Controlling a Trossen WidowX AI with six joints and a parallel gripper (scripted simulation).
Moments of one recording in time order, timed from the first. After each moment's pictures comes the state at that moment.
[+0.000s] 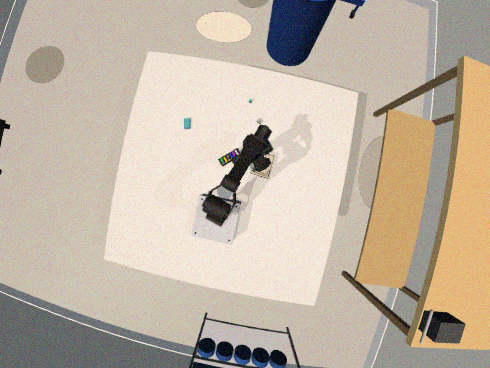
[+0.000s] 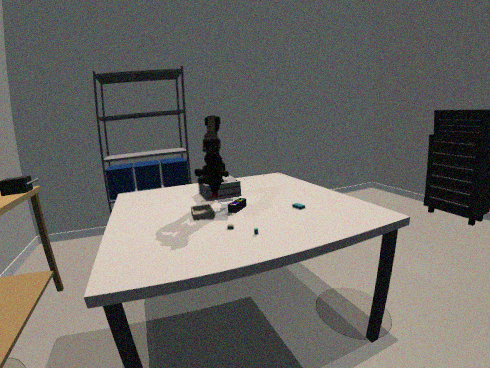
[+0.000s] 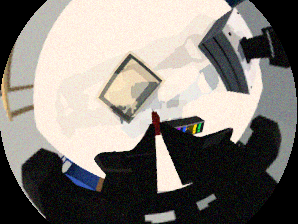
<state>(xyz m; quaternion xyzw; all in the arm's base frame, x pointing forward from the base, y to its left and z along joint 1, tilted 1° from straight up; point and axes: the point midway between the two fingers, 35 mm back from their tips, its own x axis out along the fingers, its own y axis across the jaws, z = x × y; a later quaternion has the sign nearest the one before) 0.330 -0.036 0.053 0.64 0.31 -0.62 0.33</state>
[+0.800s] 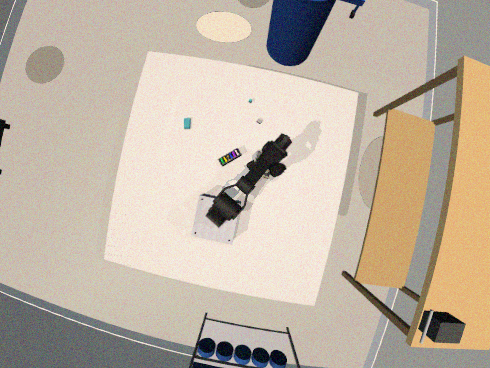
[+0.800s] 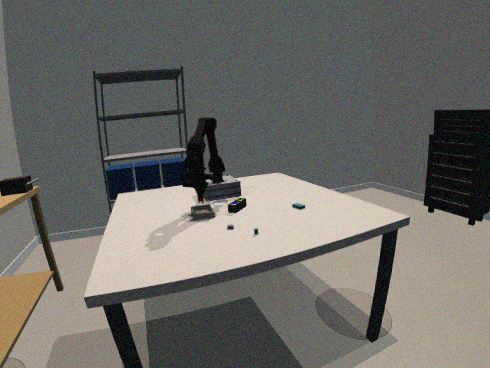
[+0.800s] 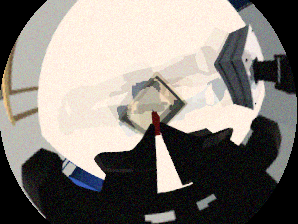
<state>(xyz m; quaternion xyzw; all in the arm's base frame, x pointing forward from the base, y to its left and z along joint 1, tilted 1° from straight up) 0.337 -0.109 0.046 0.65 0.30 -0.62 0.34</state>
